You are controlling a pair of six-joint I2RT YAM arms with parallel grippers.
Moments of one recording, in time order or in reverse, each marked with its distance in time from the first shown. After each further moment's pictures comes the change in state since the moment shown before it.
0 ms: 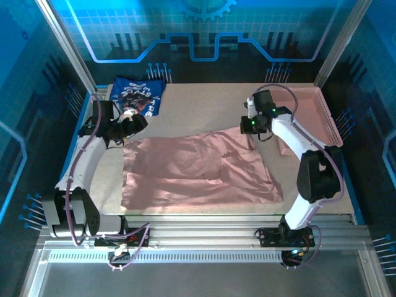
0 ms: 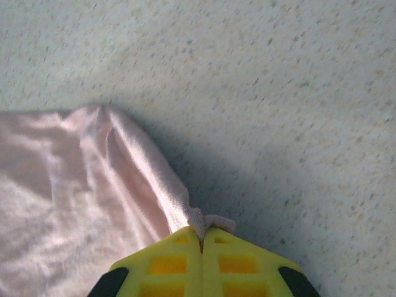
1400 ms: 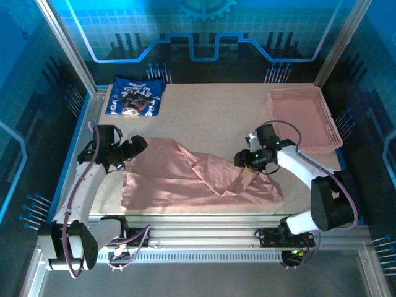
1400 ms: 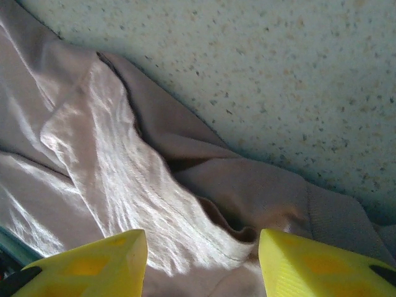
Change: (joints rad) left arm -0.014 -0.251 -0.260 -0.053 -0.031 -0.111; right arm 0.018 -0.256 -0.484 0.079 -0.258 0.186
